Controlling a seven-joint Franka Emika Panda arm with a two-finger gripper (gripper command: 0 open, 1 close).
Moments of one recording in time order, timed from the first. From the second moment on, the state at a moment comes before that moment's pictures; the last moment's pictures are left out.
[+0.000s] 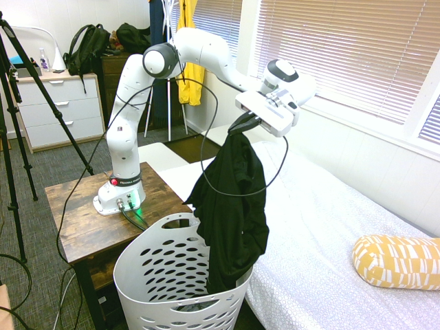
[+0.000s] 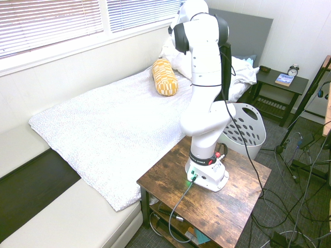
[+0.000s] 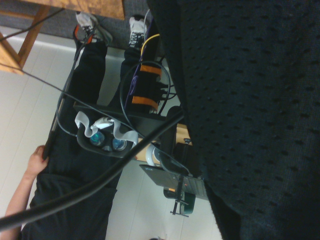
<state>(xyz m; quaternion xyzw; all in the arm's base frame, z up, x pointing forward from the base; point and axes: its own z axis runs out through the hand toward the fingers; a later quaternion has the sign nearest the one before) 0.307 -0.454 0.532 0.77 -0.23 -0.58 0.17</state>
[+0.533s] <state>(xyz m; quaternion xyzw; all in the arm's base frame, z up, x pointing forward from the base) 0.249 -0.397 0.419 0.75 -0.18 -0.61 0.17</state>
